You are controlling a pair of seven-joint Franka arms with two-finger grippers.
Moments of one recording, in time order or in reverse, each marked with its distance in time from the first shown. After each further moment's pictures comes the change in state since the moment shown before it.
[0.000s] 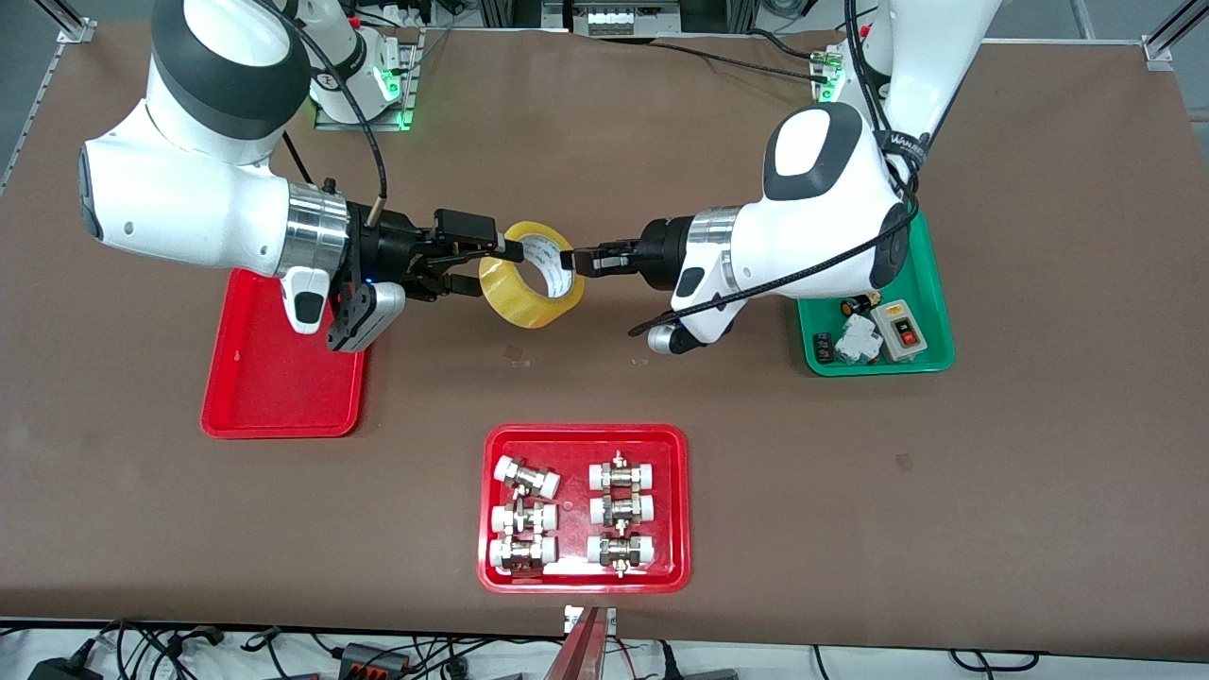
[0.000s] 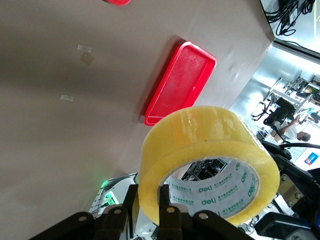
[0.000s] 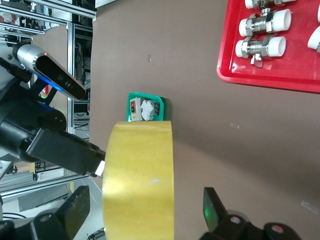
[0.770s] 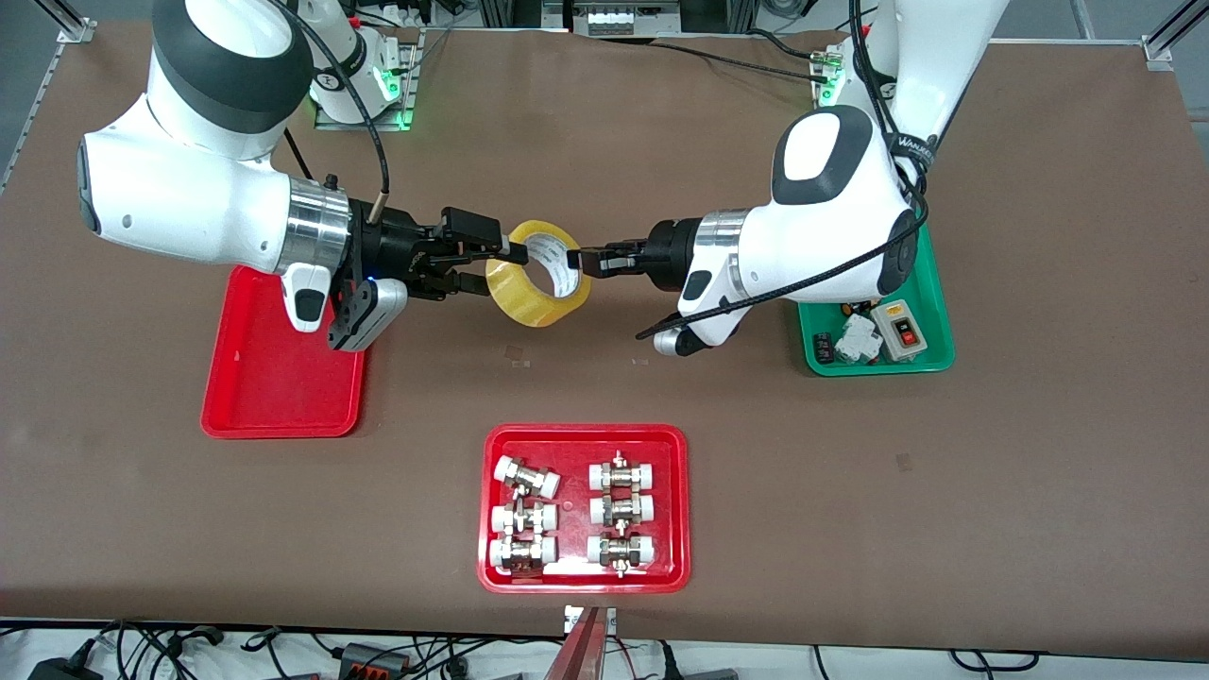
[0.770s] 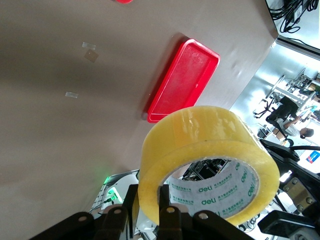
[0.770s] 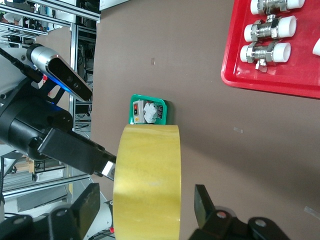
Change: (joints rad) left arm 0.014 0.000 0.000 0.002 0.000 -0.032 0.000; right arm 0.010 0.000 0.000 0.017 0.000 0.008 0.000
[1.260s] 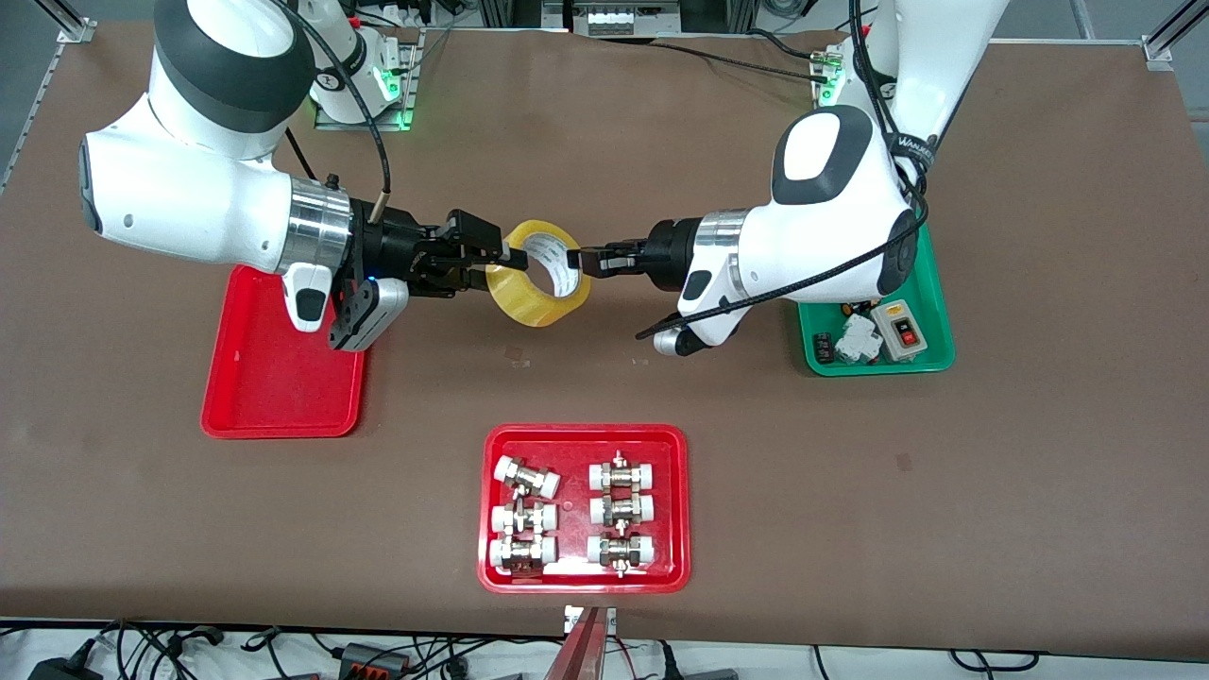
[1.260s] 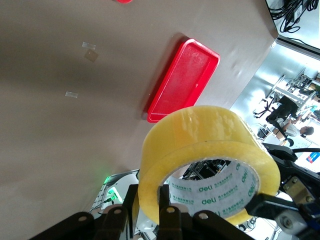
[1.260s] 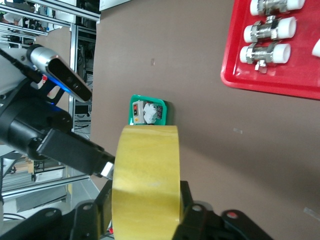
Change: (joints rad) left arm 0.001 0.000 0.000 0.001 0.000 -0.001 0.000; right arm 0.000 0.001 -0.001 0.000 -0.002 0.005 -0.002
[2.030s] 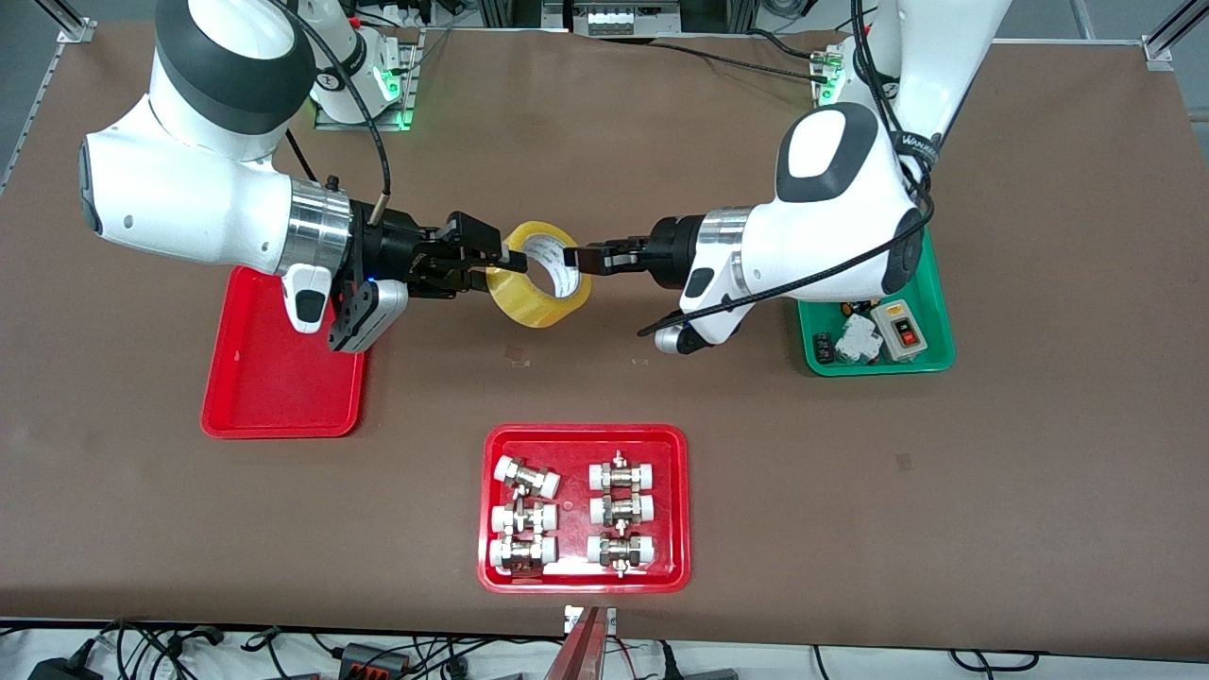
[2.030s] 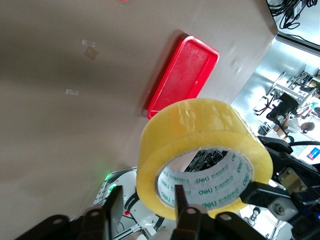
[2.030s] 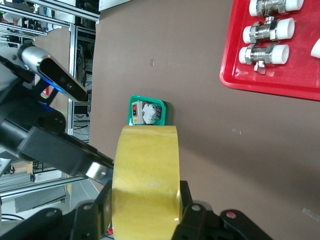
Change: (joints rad) left arm 0.015 -0.005 0.000 0.013 0.000 -0.042 0.000; right arm 0.000 0.002 0.000 0.000 -0.005 0.001 -0.002
